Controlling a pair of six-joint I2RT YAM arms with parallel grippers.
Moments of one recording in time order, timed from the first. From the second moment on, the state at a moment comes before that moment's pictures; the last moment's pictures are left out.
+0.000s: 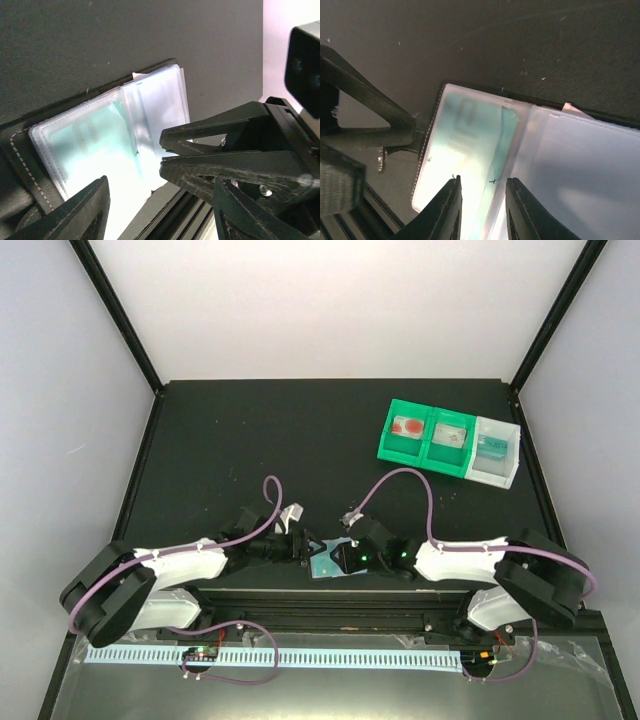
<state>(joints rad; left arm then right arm) -0.70 1.24 0.33 0.22 0.55 -0.92 1.04 1.43 0.50 0.11 -0.07 0.74</state>
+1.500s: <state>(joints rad) -0.71 1.24 0.32 0.21 0.49 -0.93 1.05 1.49 0.52 0.08 -0.07 0.74</state>
